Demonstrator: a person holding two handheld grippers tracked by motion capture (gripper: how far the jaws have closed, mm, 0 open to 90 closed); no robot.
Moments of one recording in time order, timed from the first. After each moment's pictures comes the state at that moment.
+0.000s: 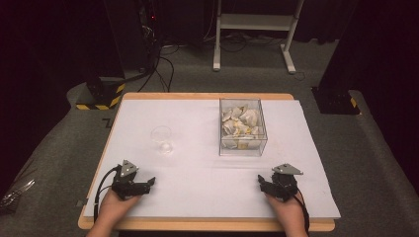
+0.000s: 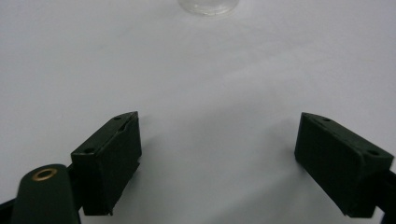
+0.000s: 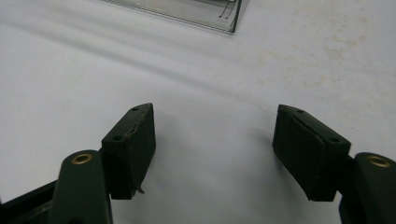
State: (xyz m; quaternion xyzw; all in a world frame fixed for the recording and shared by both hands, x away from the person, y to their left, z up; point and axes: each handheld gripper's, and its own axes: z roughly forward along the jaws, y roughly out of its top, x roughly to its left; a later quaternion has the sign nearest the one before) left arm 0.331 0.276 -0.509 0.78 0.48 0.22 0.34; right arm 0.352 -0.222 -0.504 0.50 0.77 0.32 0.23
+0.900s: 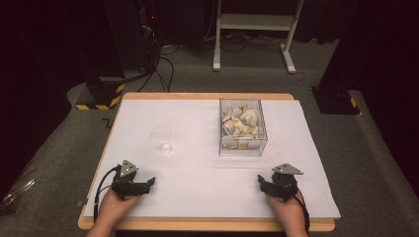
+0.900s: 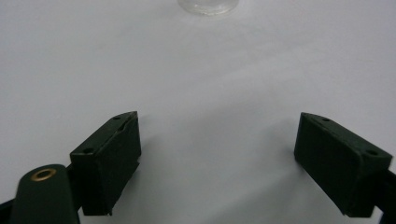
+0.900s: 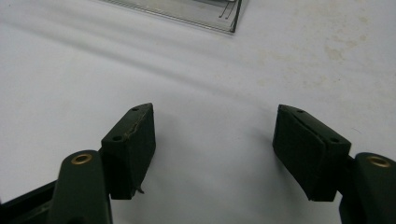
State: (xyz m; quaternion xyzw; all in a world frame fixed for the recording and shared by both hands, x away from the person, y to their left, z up) left arm 0.332 0.277 -0.510 0.78 0.49 0.21 0.34; right arm 0.352 -0.222 -0.504 0.50 0.77 0.32 0.23
